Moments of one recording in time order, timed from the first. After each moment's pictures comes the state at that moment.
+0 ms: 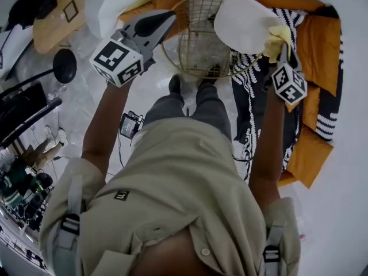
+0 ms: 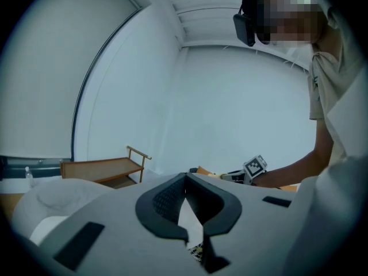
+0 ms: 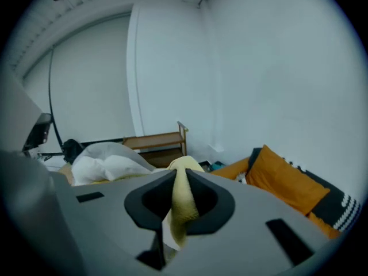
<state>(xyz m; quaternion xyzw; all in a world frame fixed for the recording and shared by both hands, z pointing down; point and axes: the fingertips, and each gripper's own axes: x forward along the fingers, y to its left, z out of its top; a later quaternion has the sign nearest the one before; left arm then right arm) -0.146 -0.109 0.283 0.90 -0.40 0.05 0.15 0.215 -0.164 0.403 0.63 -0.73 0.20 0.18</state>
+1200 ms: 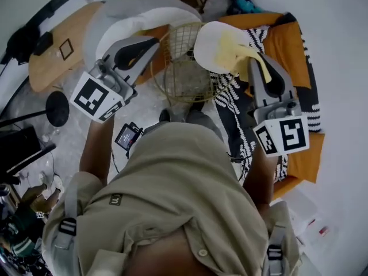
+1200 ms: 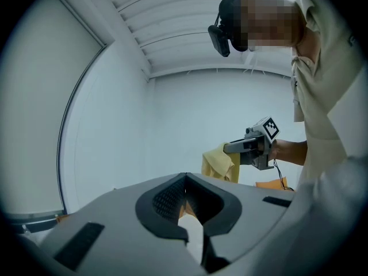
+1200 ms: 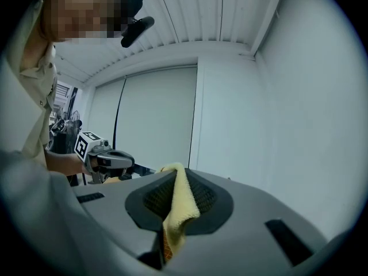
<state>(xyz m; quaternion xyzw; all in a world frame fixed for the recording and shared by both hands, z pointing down) -0.170 -0.016 0.116 0.94 -0.33 0.00 0.00 0.019 -0.009 0.086 0.45 -0.89 -0.01 0.10</state>
